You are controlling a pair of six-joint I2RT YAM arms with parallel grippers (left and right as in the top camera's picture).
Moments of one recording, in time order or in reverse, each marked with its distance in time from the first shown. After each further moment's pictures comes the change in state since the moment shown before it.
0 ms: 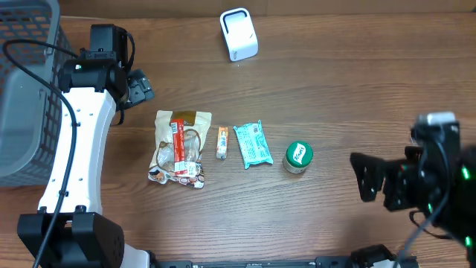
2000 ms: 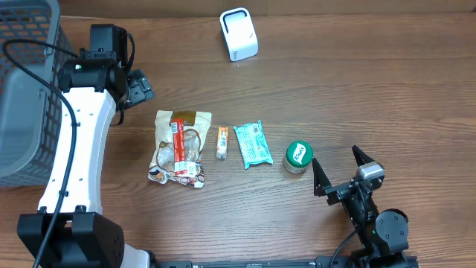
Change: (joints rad) left arm 0.000 0.000 0.000 0.000 -0.003 0.000; right arm 0.000 -0.942 -1.687 1.484 -0.005 -0.108
